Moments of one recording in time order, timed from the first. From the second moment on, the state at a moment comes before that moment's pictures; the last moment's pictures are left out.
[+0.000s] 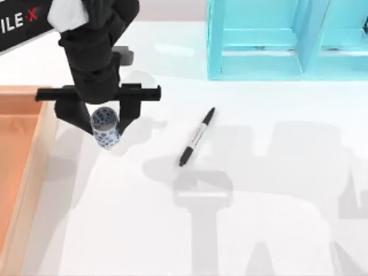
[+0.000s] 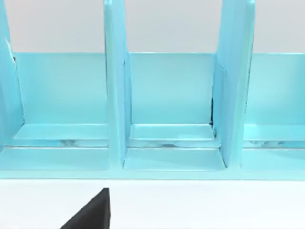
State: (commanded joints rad) left arm -0.42 2.03 1.68 -1.23 0.00 -0.39; right arm 0.00 0.00 0.00 0.00 0.00 0.00
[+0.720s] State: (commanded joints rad) left arm -0.42 2.07 1.55 -1.06 0.00 -0.39; right arm 0.00 0.00 0.00 0.00 0.00 0.00
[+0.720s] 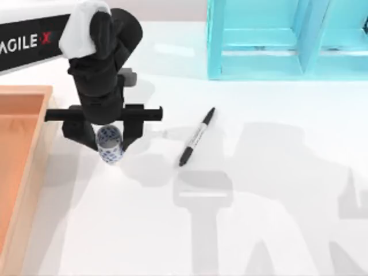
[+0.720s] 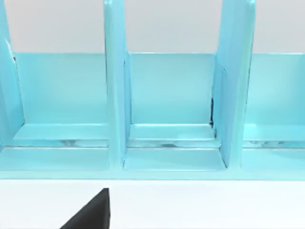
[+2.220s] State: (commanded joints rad) left arm -0.41 2.07 1.57 -1.08 0.00 -0.39; right arm 0.00 0.00 0.00 0.00 0.00 0.00
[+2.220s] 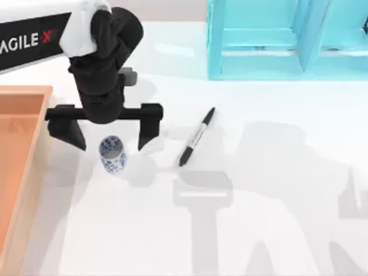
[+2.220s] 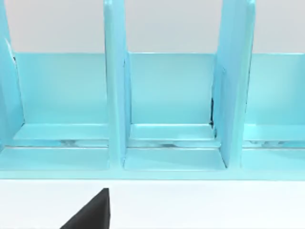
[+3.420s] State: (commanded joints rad) left arm -0.44 2.12 2.20 -1.65 -0.02 -0.38; right arm 0.00 0.00 0.00 0.00 0.00 0.00
